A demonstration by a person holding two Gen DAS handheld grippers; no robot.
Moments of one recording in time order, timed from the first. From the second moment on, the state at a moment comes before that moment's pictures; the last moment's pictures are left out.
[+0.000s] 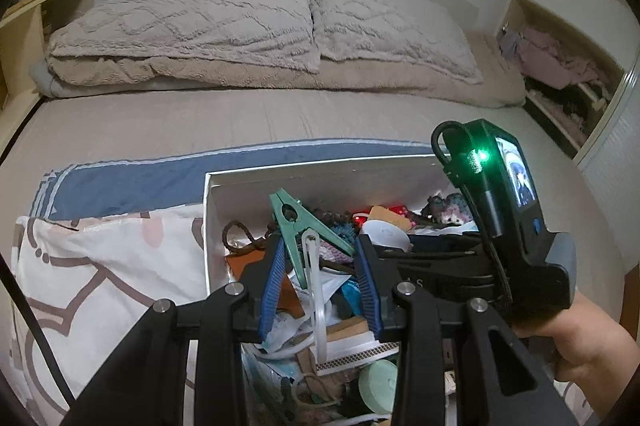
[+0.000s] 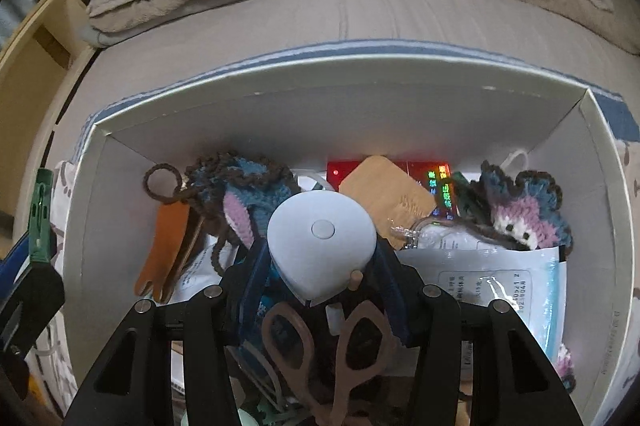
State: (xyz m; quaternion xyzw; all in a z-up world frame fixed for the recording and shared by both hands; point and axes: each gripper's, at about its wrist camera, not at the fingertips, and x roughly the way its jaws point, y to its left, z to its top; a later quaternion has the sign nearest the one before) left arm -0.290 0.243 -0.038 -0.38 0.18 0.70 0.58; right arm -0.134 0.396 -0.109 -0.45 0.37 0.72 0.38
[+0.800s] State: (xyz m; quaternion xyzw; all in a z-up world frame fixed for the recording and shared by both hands) left arm -0.317 0.264 -0.081 -0.43 0.21 0.69 0.54; right arm -0.112 0.342 -0.072 -0.45 0.32 0.76 0.34
